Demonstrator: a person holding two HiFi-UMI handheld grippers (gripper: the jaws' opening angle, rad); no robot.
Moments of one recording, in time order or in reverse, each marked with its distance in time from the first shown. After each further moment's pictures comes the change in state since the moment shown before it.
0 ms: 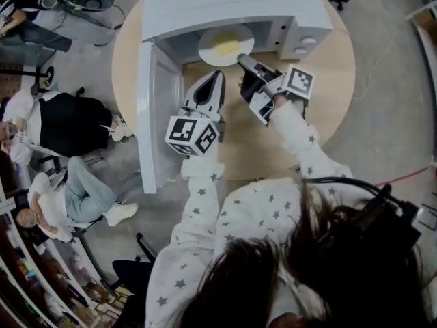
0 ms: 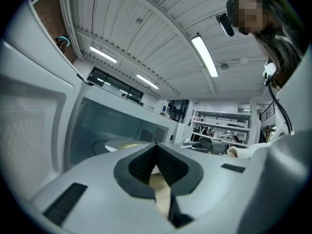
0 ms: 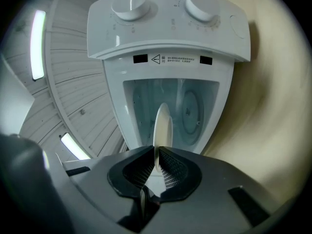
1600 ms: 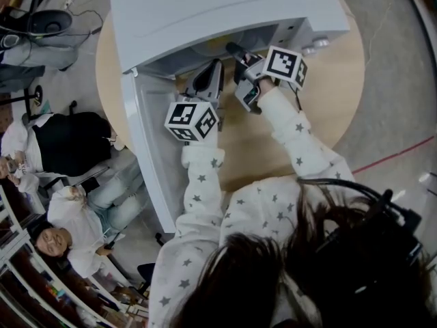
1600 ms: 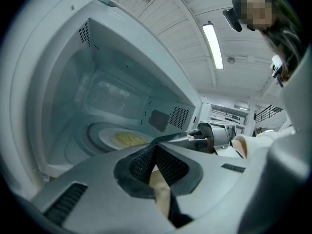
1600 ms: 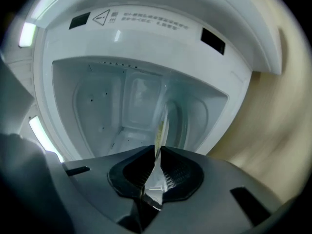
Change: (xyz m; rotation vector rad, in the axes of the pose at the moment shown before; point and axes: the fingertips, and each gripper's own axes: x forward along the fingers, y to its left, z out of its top) left arm 0.041 -0.017 -0.031 -0.069 0.166 -0.094; right arm -0.013 -0.012 0.024 -0.165 -0.090 -0.250
